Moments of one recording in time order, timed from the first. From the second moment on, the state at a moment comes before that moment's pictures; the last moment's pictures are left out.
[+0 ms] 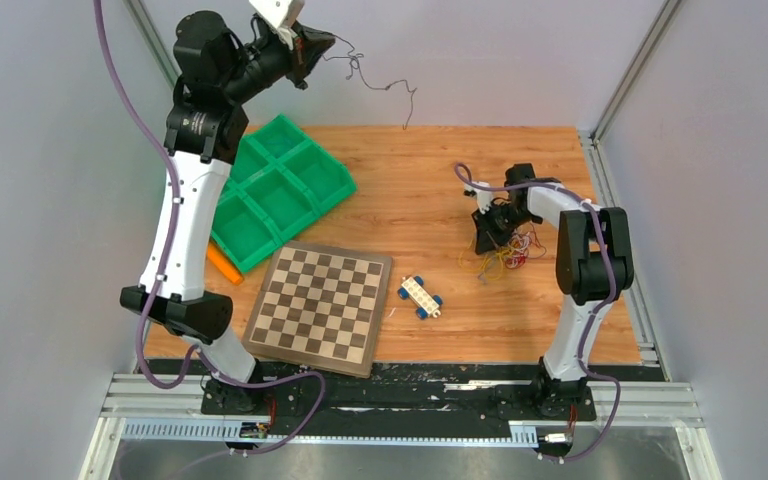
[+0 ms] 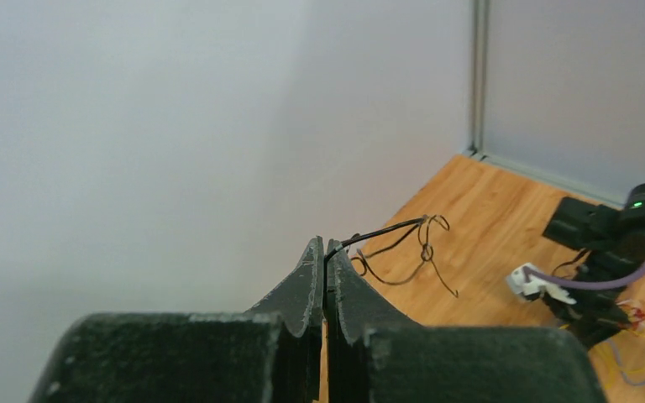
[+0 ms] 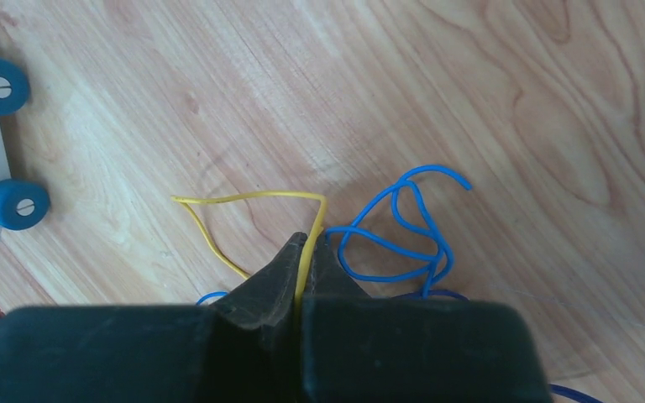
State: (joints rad) left arm -0.28 1.67 2.25 -0.42 0.56 0.16; right arm 0.08 1.97 1.32 -0.72 -0.58 -0.65
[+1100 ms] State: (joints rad) left arm 0.22 1.94 2.09 -0.21 0.30 0.42; right arm 0.08 1.99 1.43 -0.84 -0.58 -0.61
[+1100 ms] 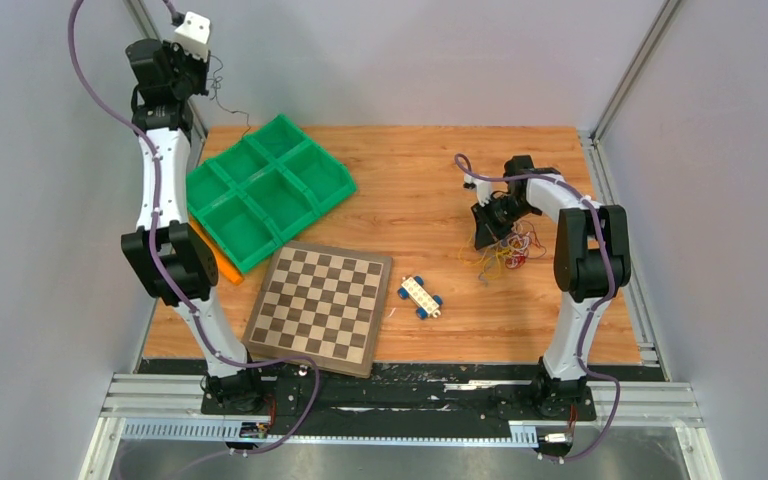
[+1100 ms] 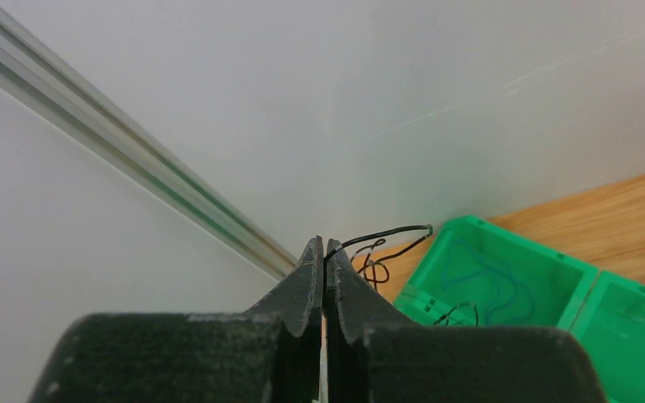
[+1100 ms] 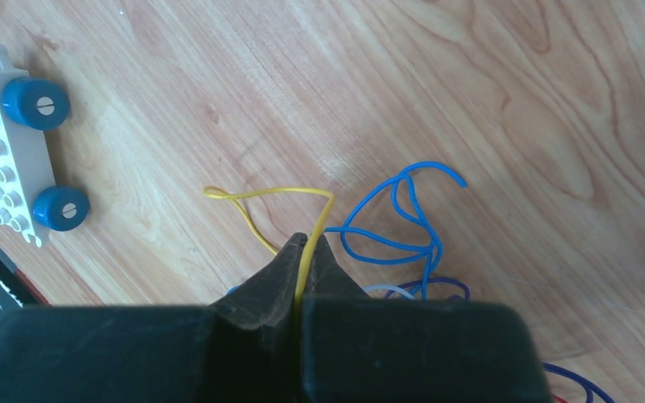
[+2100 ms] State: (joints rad) left arm 0.35 1.93 2.01 -0.08 0.28 0.55; right arm 0.08 2.05 1.49 -0.88 -0.56 -0.58
